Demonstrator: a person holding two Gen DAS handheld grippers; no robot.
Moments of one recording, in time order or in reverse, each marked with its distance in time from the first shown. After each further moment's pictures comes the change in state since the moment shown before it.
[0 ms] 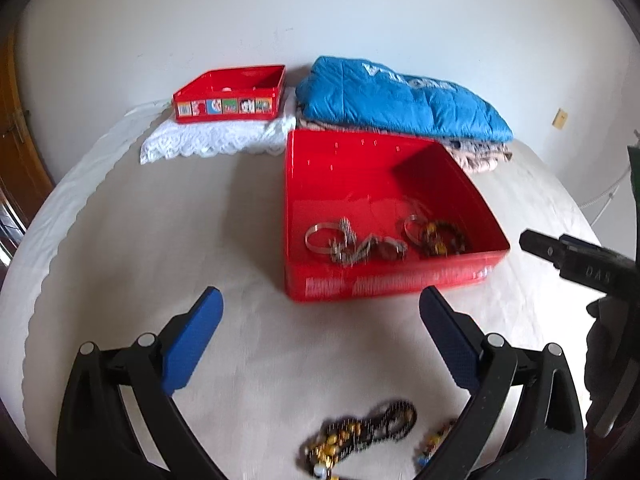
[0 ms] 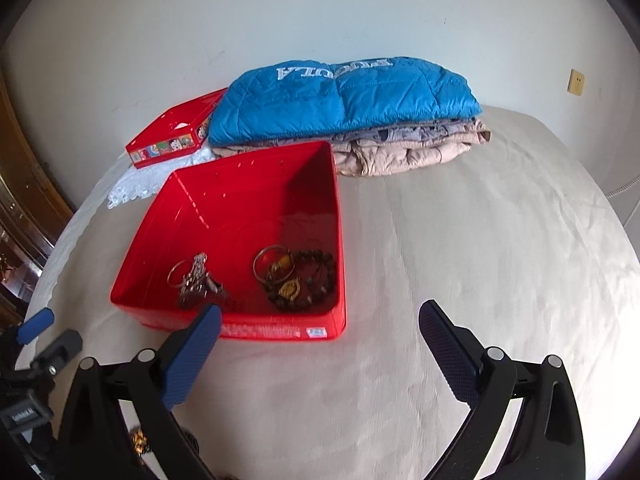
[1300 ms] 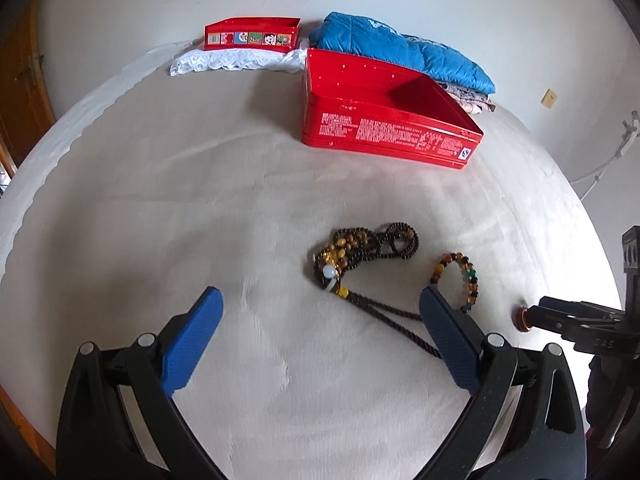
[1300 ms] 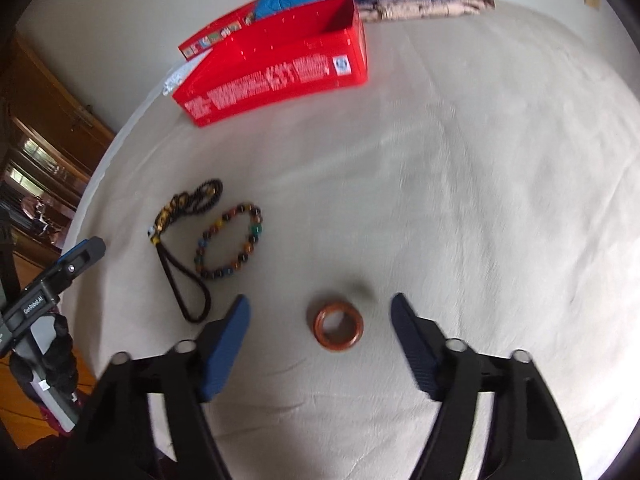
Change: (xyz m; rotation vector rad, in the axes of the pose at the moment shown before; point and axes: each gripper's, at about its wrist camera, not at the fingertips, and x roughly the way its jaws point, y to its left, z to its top) left arm -0.056 0.018 -0.138 -0.069 0.088 -0.040; right arm -0.049 -0.026 -0.184 0.015 0.289 0.204
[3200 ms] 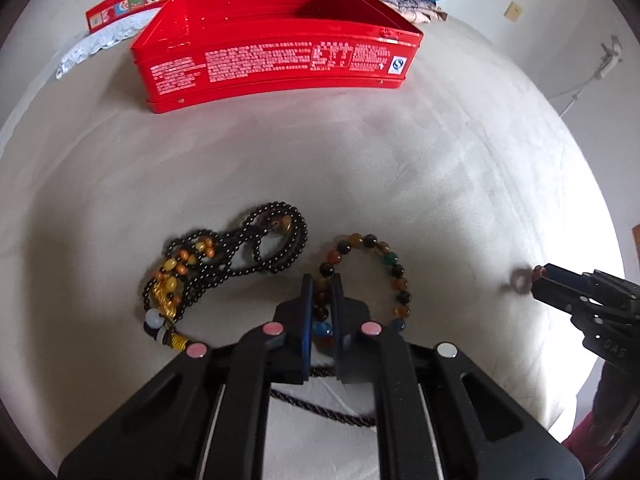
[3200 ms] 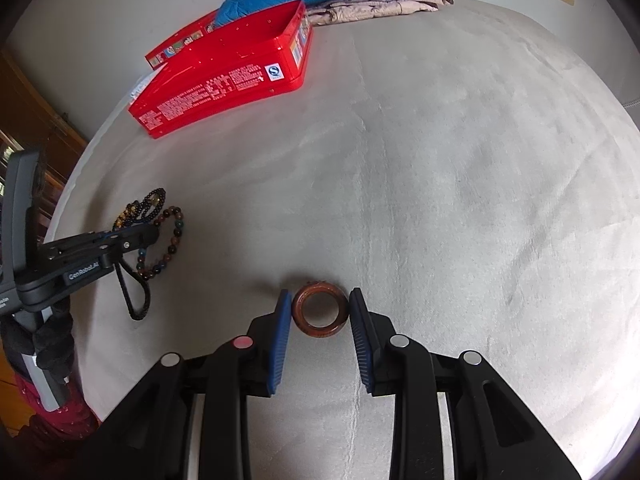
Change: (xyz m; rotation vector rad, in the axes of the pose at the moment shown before) left arm 0.090 -0.089 0.027 0.177 0.245 -0.105; right arm -0.012 -0.041 -0.007 0.025 -0.038 -0.095
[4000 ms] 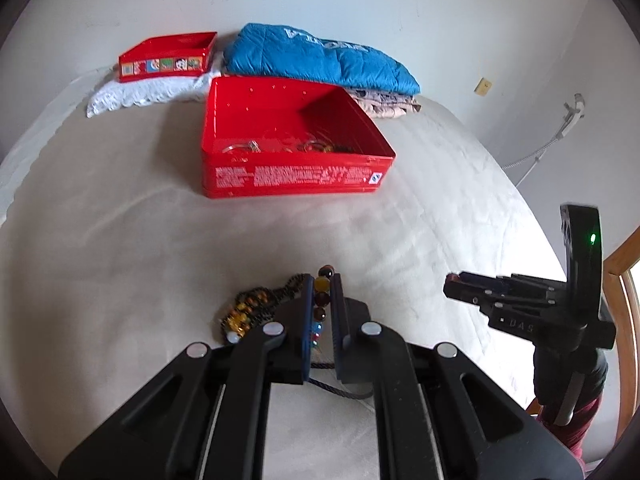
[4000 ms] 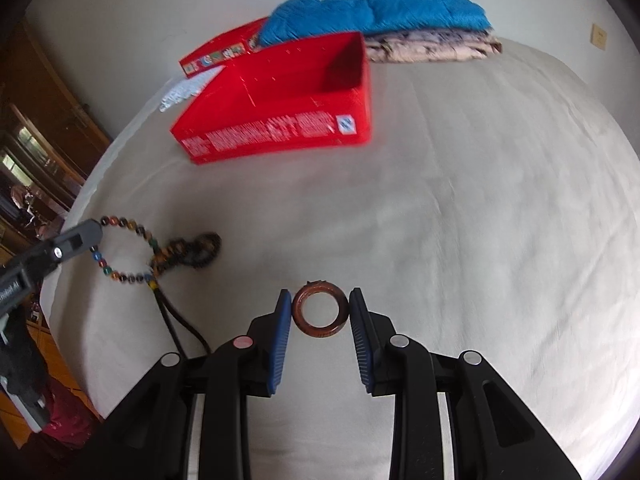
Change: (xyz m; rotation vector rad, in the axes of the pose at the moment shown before) left arm -0.109 0.032 -0.003 -0.034 -0.244 -0.104; right arm -0.011 0.065 0.061 -0.096 -0.065 0.046
